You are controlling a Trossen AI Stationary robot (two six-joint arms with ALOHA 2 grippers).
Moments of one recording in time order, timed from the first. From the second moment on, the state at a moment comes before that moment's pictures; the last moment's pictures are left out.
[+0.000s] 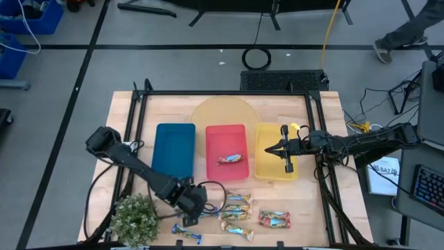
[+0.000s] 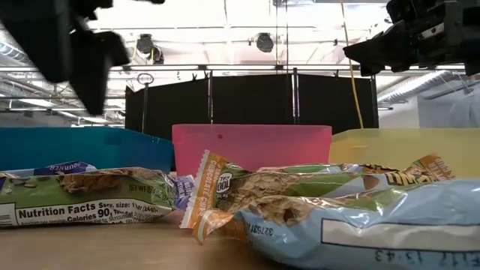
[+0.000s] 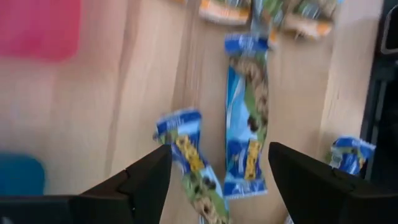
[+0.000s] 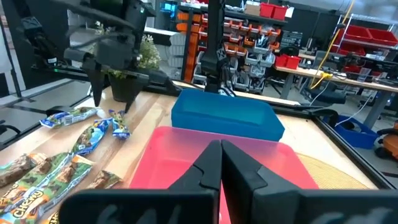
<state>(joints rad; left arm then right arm) -0.57 1.78 1.27 -0.69 -0.07 -0.74 0.03 0.71 0.16 0.52 -0.03 -0.14</state>
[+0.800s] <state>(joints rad) -0.57 1.83 1.08 -0.50 -0.10 -0.77 0.03 0.71 0.16 0.51 -0.03 -0.15</state>
